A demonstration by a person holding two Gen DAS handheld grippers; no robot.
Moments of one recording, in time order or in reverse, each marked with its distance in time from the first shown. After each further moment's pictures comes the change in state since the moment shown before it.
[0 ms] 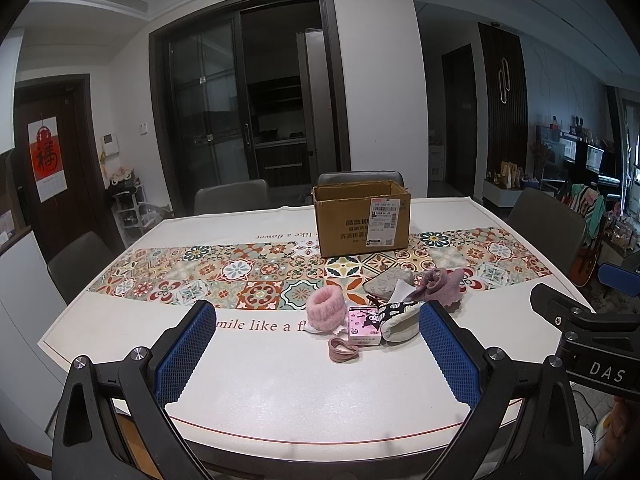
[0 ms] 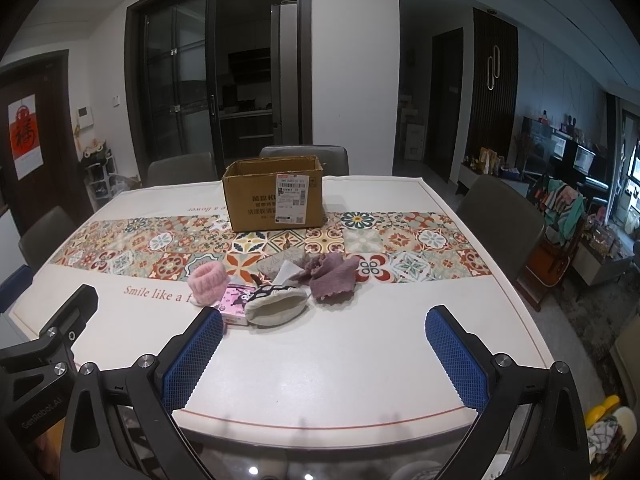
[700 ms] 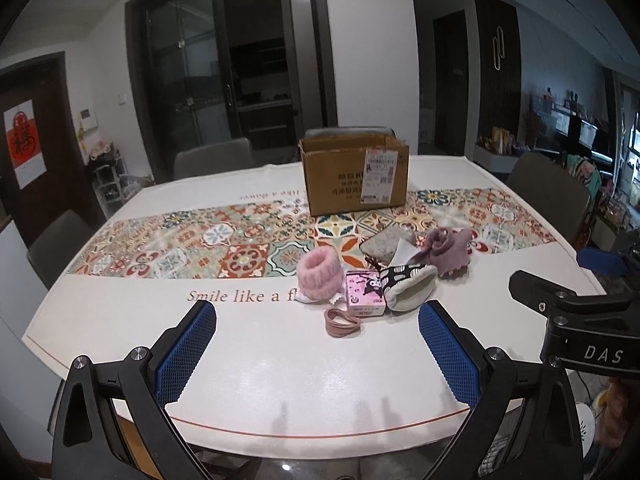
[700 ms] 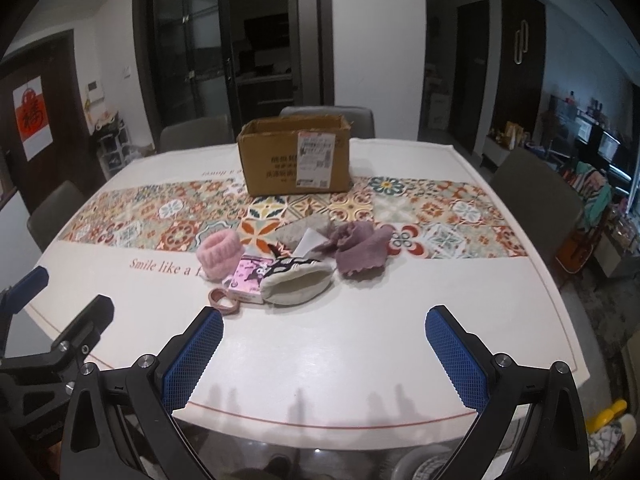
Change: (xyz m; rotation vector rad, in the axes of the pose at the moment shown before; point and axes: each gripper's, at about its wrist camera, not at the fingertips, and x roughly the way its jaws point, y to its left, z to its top) left arm 0.065 0.008 -0.018 0.025 0.147 -0.065; right arm 0.062 0.016 -0.006 -0.033 0.138 0.080
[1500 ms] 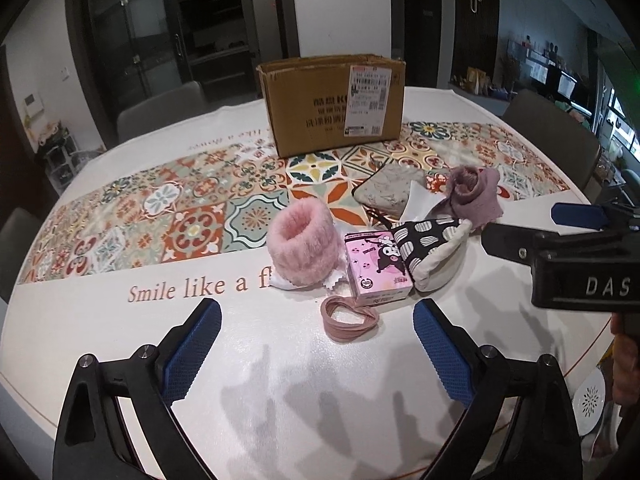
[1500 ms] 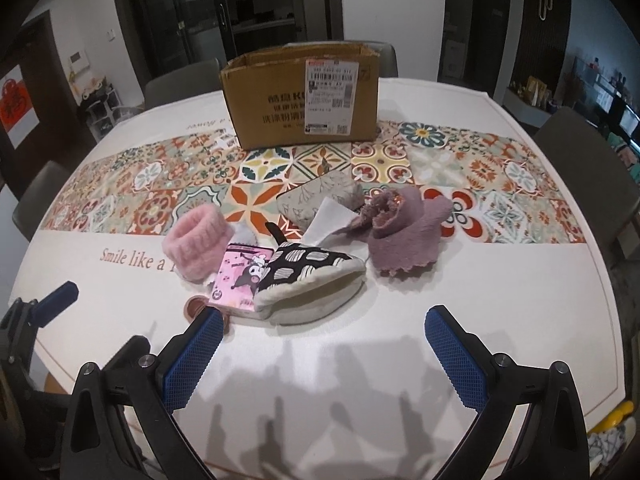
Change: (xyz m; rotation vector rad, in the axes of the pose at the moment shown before) left arm 0.139 0.013 -0.003 0.094 0.219 -0.126; right arm 0.137 0.018 0.031 0.023 0.224 0.030
